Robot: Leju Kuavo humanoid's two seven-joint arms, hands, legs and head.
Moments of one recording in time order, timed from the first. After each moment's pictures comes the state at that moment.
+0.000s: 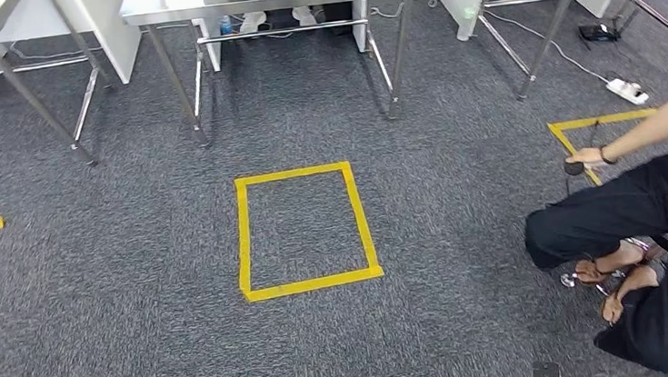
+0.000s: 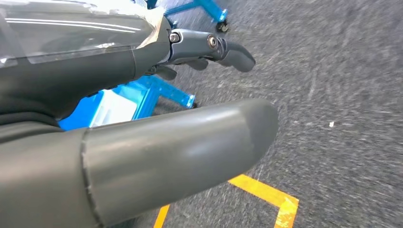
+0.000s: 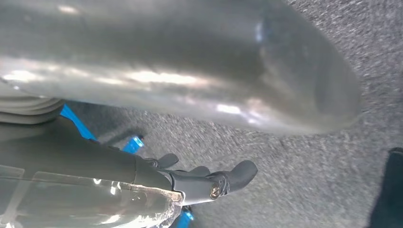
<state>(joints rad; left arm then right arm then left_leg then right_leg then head) -0.07 -0.17 1.13 -0.21 -1.11 0.34 -0.07 -0.07 0.13 -0.85 -0.20 0.71 -0.56 -0.07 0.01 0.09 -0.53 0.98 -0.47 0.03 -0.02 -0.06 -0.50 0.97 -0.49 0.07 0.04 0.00</state>
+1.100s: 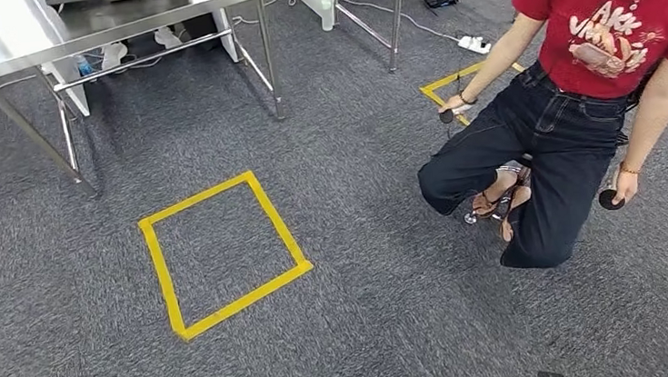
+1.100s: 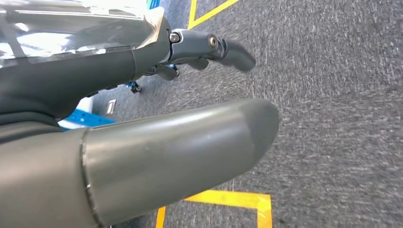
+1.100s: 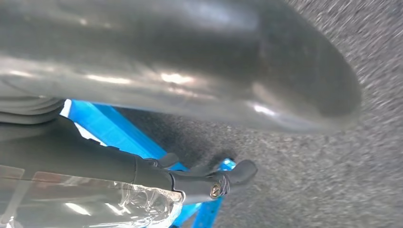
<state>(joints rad) -0.08 -0.16 1.13 -0.20 -1.12 0.34 -0.07 -0.06 0.14 -0.90 -0.19 0.70 -0.51 0.01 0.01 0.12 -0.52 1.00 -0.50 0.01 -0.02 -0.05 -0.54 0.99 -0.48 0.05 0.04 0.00</state>
